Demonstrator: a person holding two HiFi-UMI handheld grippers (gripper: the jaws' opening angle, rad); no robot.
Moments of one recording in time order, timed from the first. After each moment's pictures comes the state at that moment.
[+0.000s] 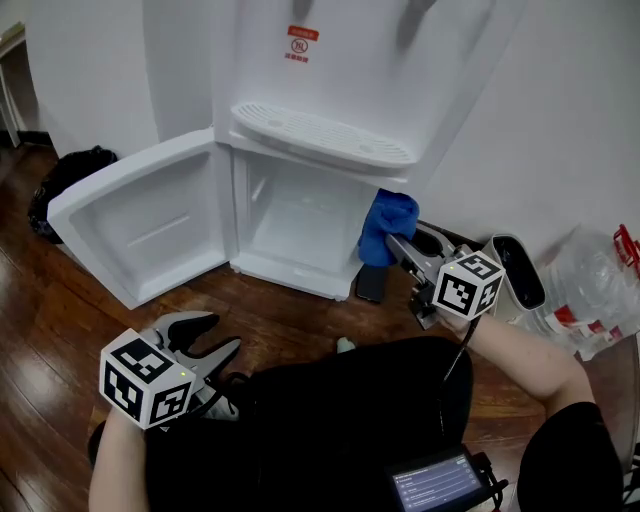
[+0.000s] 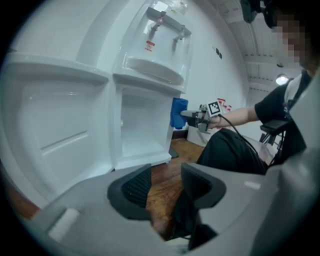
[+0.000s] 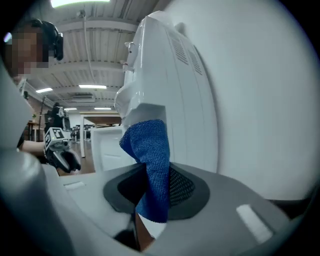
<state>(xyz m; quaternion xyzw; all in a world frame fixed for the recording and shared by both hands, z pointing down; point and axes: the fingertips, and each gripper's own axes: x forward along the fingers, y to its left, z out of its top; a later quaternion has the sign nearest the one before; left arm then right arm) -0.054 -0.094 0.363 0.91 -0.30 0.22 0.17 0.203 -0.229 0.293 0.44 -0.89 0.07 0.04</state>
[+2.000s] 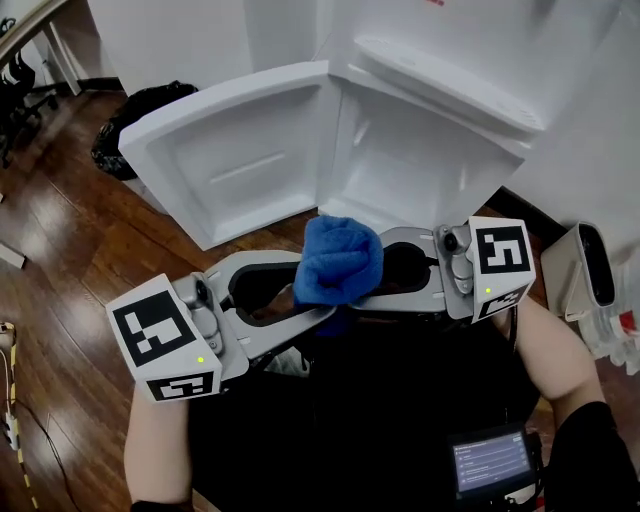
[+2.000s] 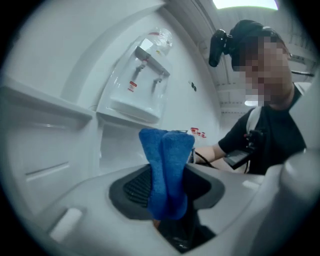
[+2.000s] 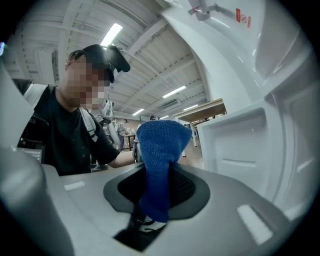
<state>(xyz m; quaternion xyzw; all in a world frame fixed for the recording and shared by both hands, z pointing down) -0.051 -0.063 0.259 0.97 -0.20 0.05 0.12 -0.054 -0.062 0.268 -0.13 -0.99 0.06 0.03</state>
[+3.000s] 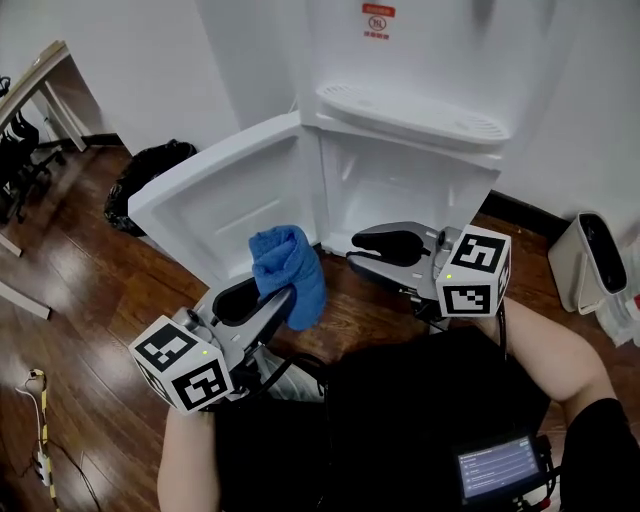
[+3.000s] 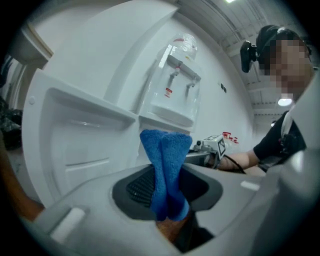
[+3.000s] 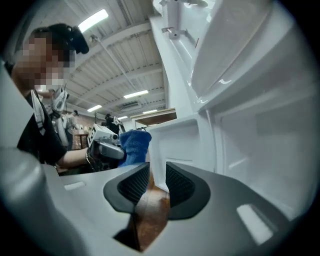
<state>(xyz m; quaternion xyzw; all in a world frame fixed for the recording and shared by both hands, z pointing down) -0.102 -0.117 0.275 0.92 -0.37 0.05 0.15 -0.024 -0.163 0.287 0.15 -0.98 0.09 0.04</state>
